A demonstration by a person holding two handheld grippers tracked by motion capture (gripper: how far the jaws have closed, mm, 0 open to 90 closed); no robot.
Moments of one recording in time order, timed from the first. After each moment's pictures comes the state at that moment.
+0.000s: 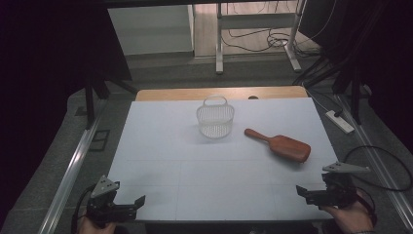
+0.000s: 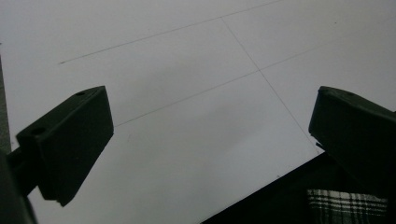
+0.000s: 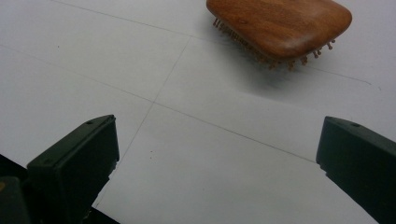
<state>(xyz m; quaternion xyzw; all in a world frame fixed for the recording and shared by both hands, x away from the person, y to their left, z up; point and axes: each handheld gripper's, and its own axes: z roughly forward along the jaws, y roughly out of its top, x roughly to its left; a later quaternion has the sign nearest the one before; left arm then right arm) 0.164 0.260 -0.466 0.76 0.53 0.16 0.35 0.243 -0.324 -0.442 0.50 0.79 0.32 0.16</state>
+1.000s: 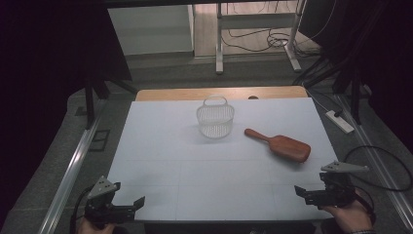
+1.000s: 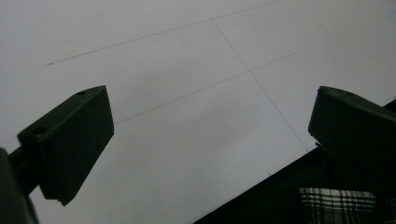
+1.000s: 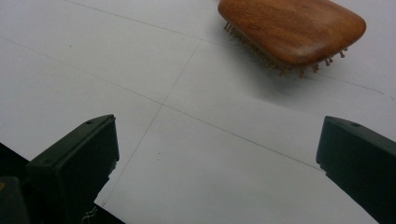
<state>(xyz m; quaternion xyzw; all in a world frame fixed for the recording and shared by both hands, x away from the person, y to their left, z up) 0.162 0.263 -0.466 0.76 0.52 0.14 0.36 0.243 -0.322 -0.441 0.49 0.80 0.32 0.15</state>
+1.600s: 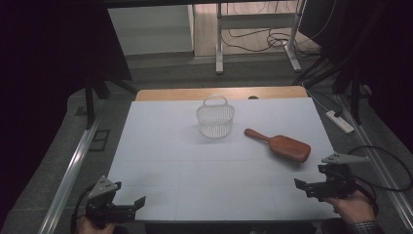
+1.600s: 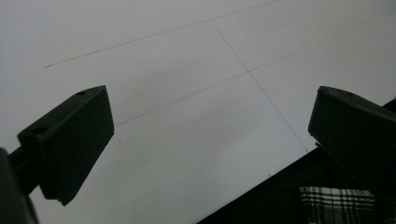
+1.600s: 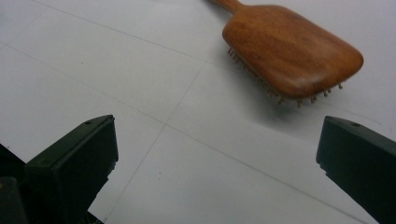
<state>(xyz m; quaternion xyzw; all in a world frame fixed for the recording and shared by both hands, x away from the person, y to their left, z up) 0.164 0.262 -0.467 0.76 0.51 0.15 0.36 0.260 -0.322 -0.427 0.46 0.80 0.34 0.15</state>
